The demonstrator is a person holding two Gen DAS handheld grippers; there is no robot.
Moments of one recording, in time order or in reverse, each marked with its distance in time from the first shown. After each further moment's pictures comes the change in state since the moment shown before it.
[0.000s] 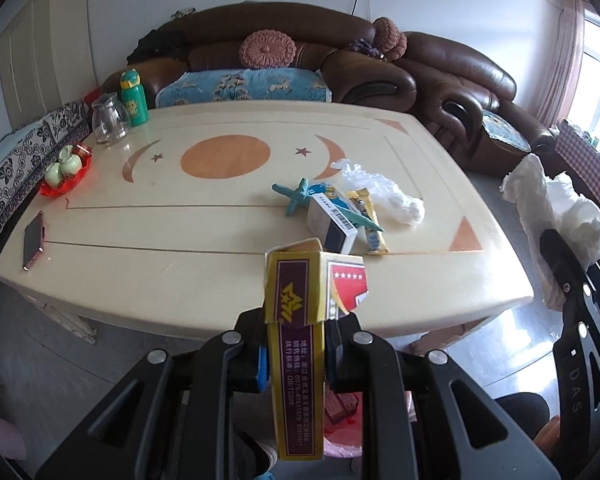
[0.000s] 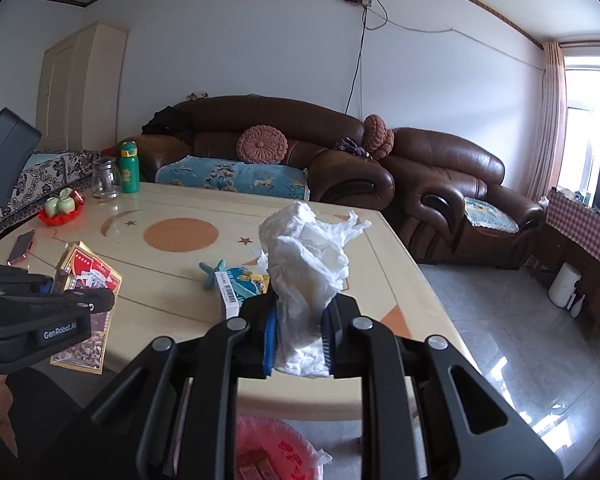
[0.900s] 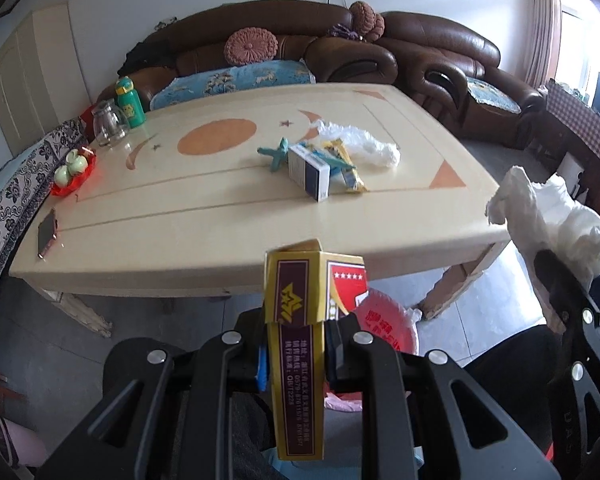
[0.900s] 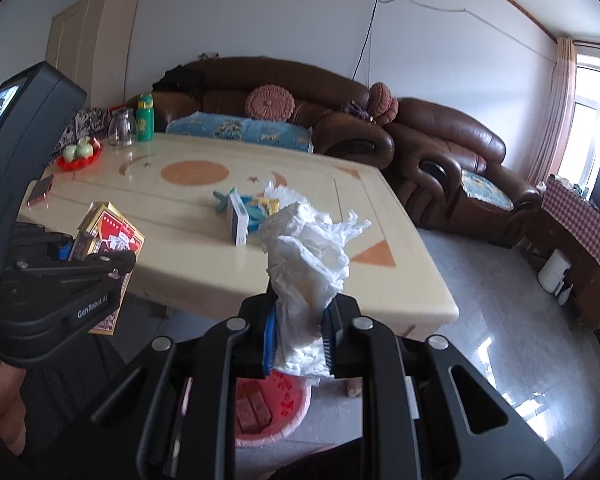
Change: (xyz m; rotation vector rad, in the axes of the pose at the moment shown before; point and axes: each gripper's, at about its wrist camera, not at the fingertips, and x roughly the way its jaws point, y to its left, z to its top) left arm -0.027 -0.039 -0.080 0.107 0.034 0.043; right arm -0.065 0.009 -0.063 -0.048 0.164 0.007
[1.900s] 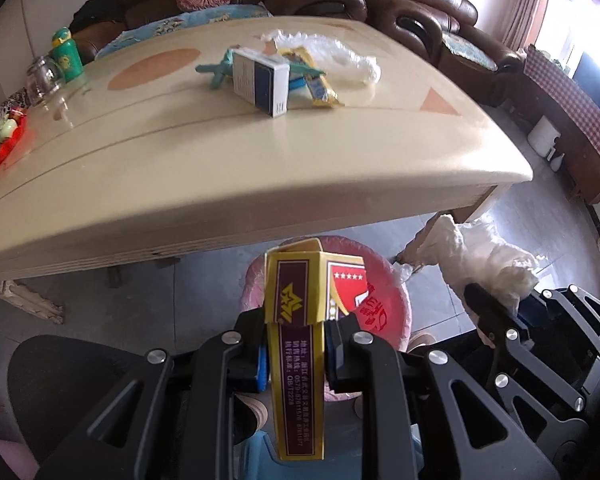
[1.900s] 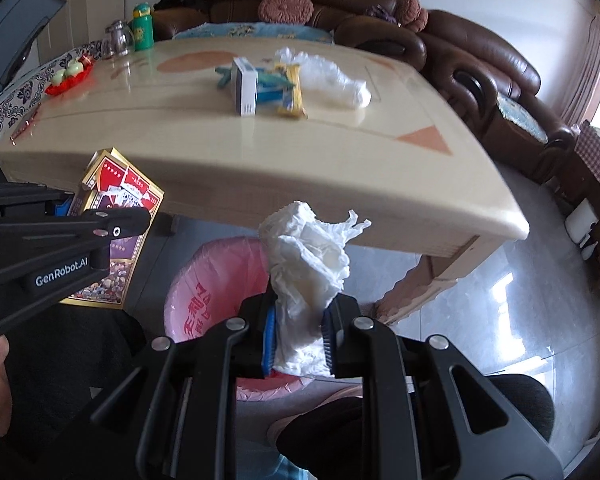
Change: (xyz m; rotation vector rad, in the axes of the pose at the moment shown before) left arm 0.125 -0.012 -0.032 0.051 0.182 -0.158; right arm 0.120 0.012 -0.080 0.005 0.336 0.093
